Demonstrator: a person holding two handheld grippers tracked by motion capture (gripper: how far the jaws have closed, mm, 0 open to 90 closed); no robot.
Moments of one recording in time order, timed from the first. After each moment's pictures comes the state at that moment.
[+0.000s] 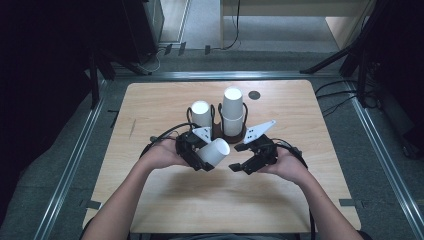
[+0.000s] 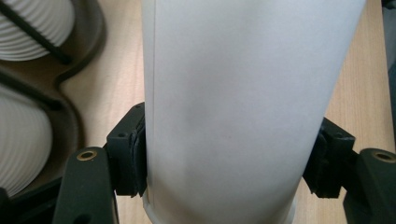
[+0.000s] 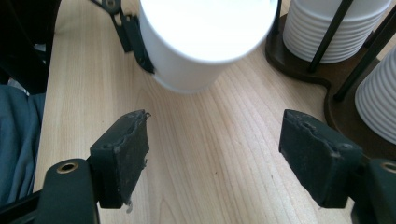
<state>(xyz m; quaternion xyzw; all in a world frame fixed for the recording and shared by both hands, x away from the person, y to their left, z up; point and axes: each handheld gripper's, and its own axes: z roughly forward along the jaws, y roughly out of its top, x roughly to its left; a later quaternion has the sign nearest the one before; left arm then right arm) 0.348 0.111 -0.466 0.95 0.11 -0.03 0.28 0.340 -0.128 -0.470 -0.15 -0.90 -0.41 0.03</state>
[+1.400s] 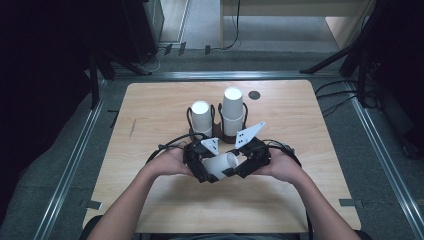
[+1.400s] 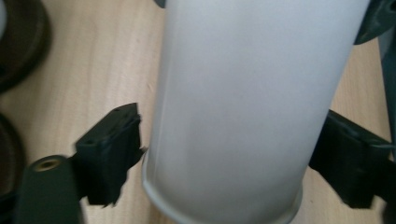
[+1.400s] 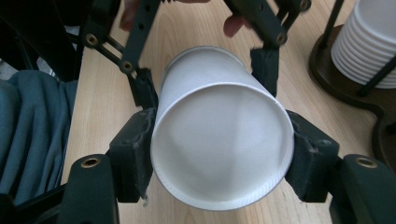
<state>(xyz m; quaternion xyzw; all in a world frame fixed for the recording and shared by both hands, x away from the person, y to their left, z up) 0.332 0.098 -0.482 0.95 0.09 -0.03 0.28 0.333 -0.108 -0.465 -0.09 -0.91 -0.40 0.05</state>
